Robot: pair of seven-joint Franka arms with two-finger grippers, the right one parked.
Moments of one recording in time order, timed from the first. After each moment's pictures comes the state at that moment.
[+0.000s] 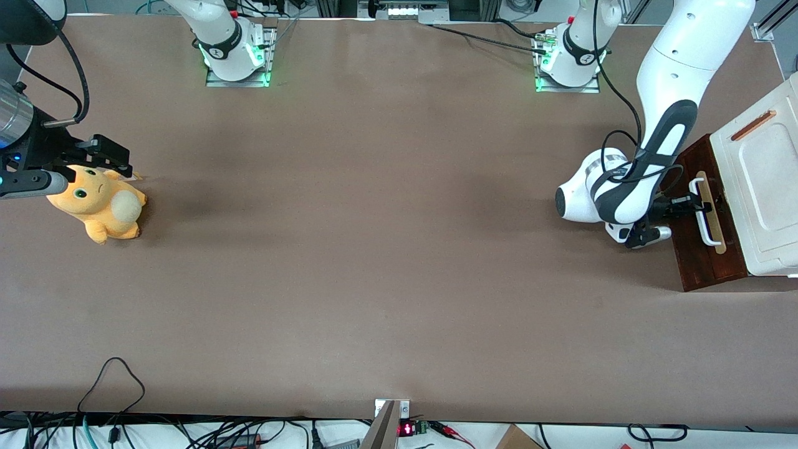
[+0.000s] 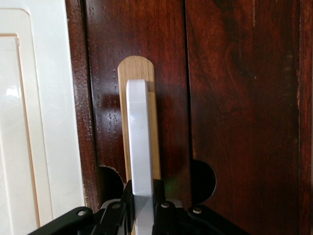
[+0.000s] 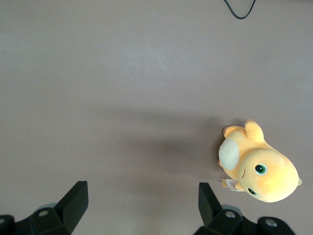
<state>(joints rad) 0.08 0.59 -0.23 -2.09 1.47 1.47 -1.07</state>
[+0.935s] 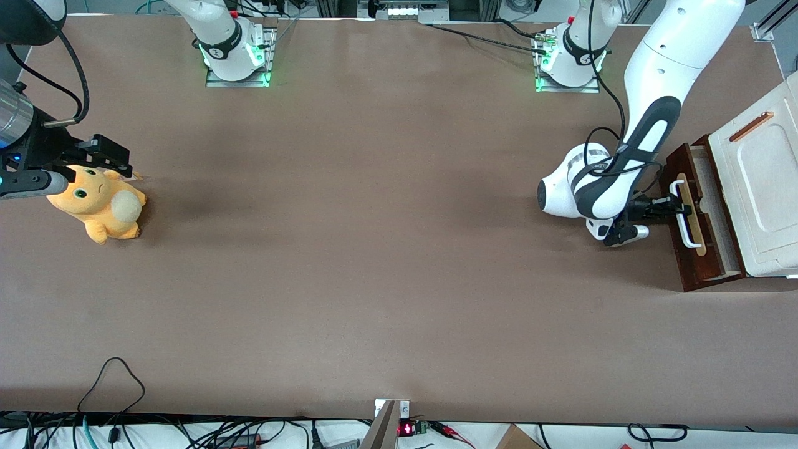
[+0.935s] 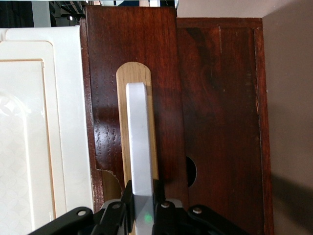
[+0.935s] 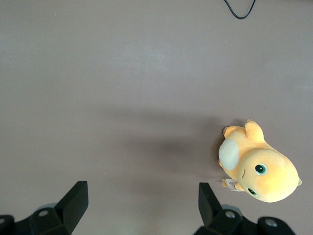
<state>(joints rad) 0.07 0.59 -0.32 -2.10 1.47 1.45 -1.07</state>
